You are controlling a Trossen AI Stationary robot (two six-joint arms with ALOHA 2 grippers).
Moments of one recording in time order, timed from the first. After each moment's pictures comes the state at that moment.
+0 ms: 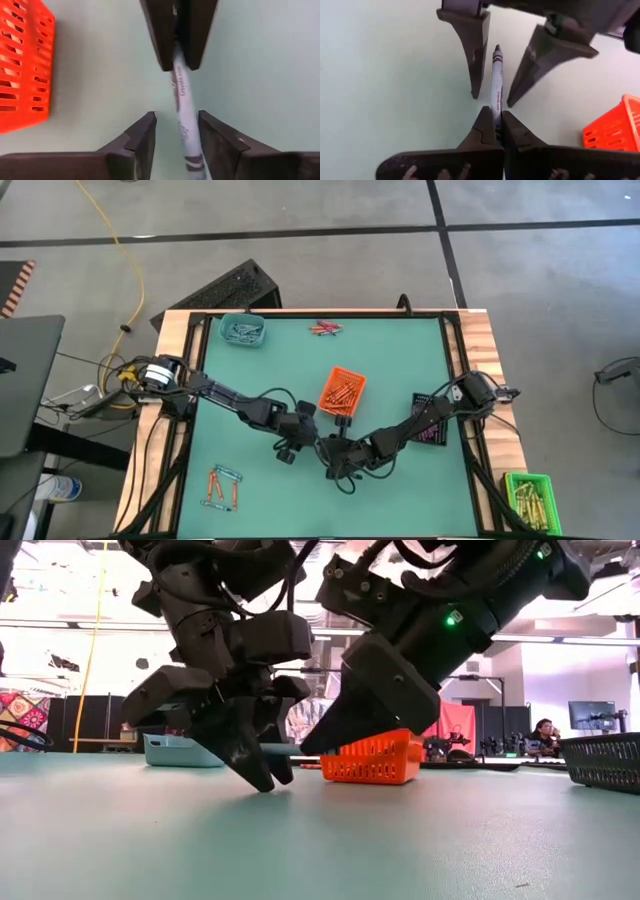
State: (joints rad) left arm -0.19 1.84 1.00 -0.16 -0.08 0.25; right arm 0.43 2.02 1.17 -0.01 0.62 0.26
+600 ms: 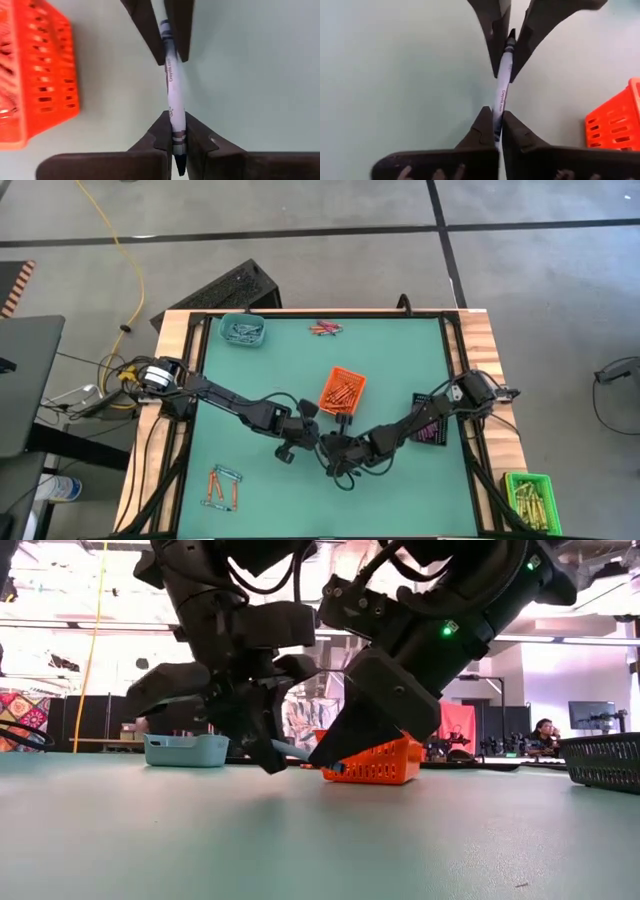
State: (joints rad) left arm -0.24 1.84 1.10 -0.29 -0.20 0.35; right arm 0.41 2.02 1.18 -0.07 0.56 0.31
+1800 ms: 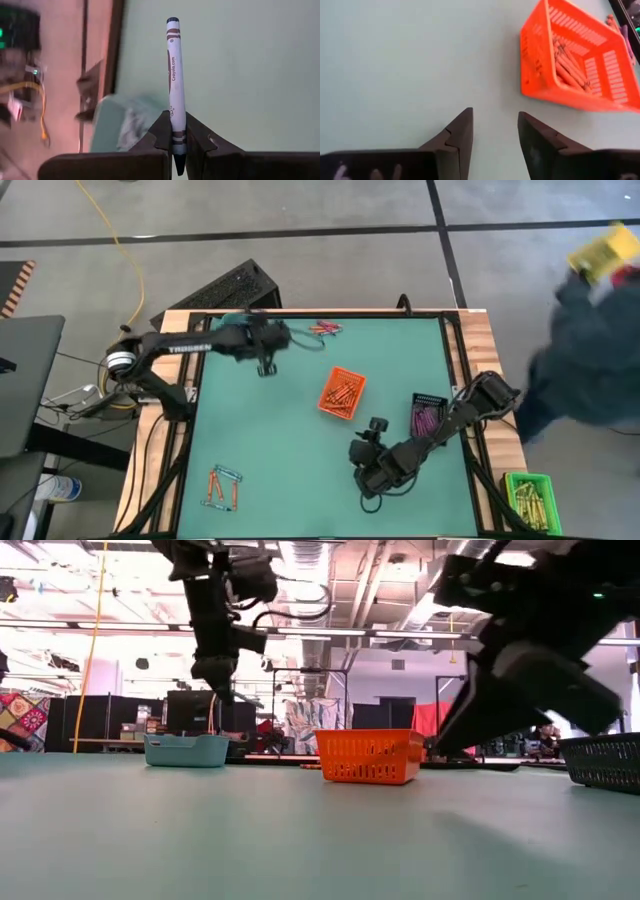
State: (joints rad) left arm 0.37 1.52 1.10 -0.71 -0.50 0.31; right arm 0.59 1.91 1.15 -0.62 0.81 0.67
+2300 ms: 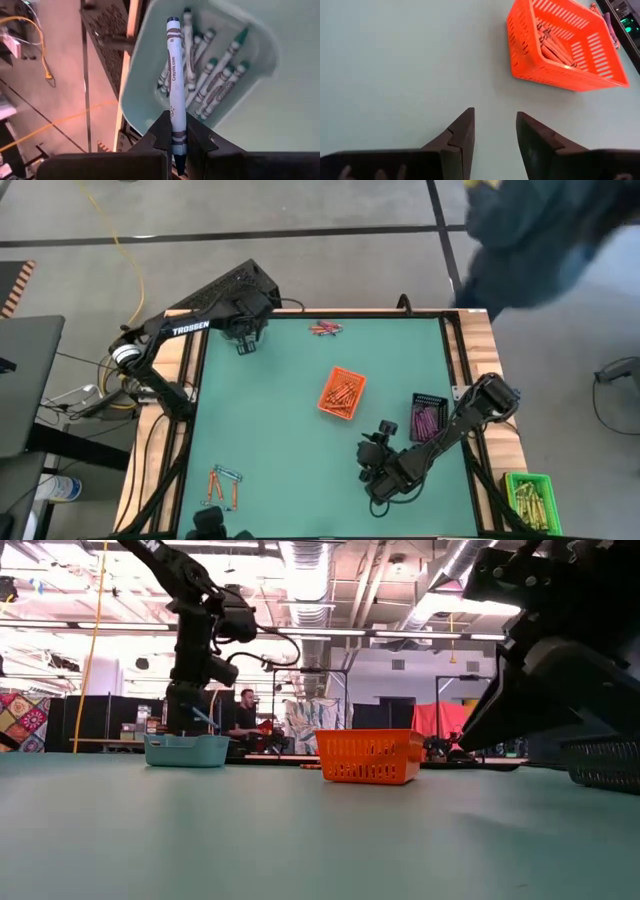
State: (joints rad) left arm 0.72 1.57 1.10 -0.79 -0.56 0.49; right arm 0.65 1.90 1.14 -0.71 0.86 0.84
